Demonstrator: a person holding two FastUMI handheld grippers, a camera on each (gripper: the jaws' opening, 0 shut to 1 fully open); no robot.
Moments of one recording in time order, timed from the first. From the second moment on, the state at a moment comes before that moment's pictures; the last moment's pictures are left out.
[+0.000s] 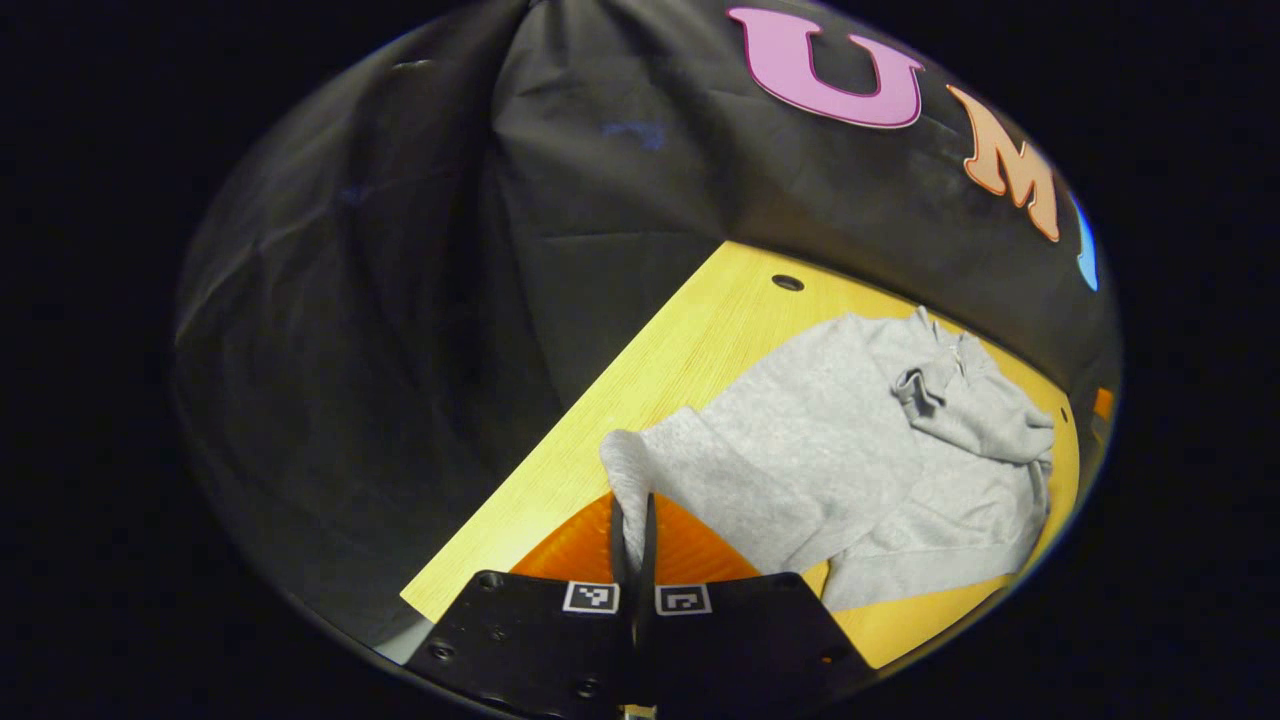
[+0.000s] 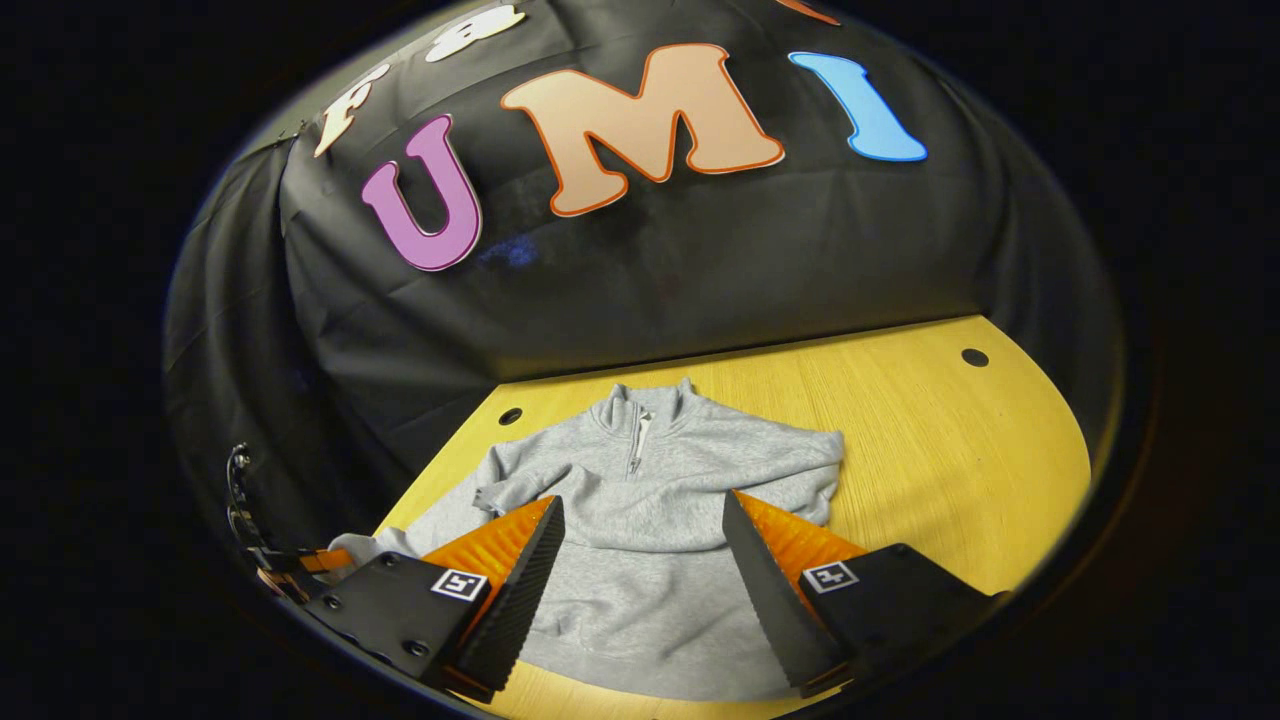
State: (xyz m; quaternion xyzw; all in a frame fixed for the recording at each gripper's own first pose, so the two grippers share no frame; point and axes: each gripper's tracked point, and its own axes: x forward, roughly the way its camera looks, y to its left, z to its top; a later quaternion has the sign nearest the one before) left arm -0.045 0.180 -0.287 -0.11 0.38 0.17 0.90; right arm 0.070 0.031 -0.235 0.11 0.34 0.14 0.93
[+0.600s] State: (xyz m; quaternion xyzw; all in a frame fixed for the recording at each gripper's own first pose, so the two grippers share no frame) left arm 0.046 0.137 -0.233 -0.08 0.33 0.10 0.94; right arm 0.048 -0.038 -0.226 0.13 0.33 0.07 0.93
